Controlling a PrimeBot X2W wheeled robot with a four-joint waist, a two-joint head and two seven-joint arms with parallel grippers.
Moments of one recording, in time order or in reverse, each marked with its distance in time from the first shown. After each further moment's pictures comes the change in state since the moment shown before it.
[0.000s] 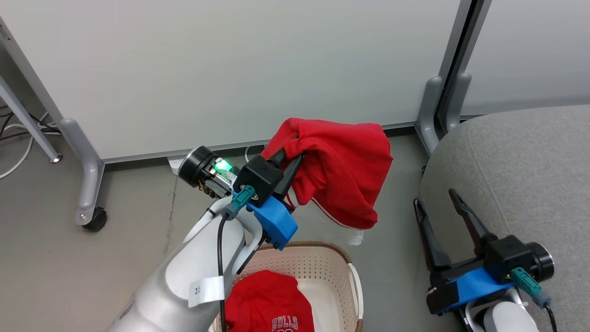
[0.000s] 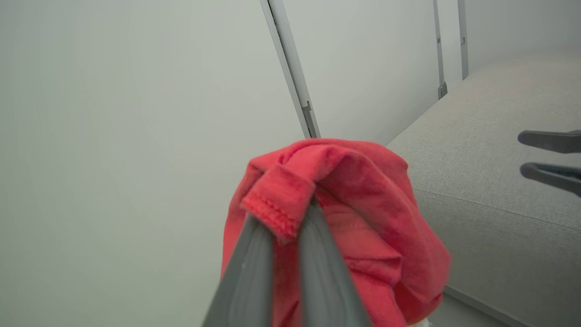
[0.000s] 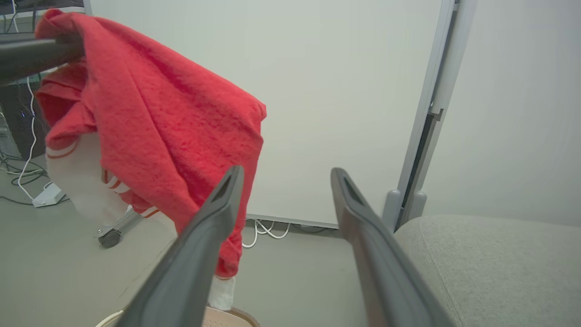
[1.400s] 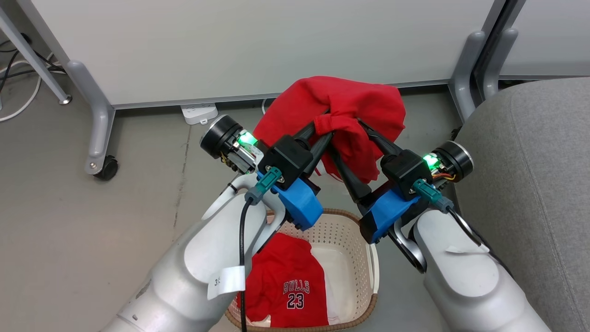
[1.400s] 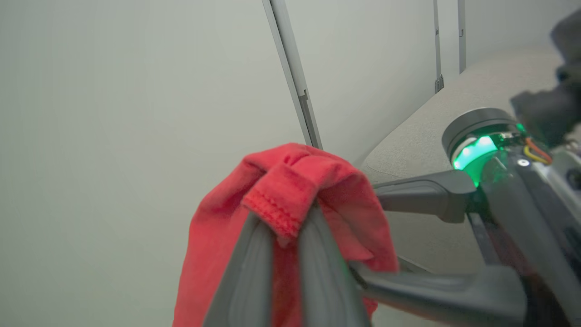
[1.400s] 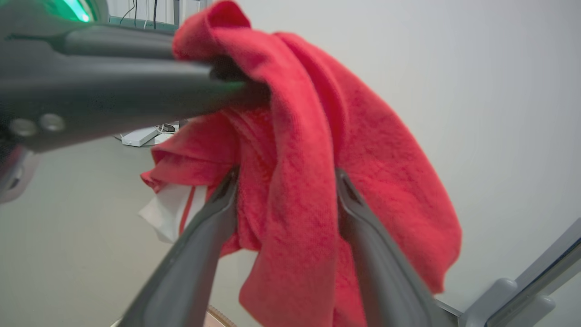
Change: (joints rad) left arm -0.080 -0.054 -0.007 -0.021 0.049 -0.021 0.000; right arm -0.484 0.010 0.342 0.346 -0.035 0.000 0.000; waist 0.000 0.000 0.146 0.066
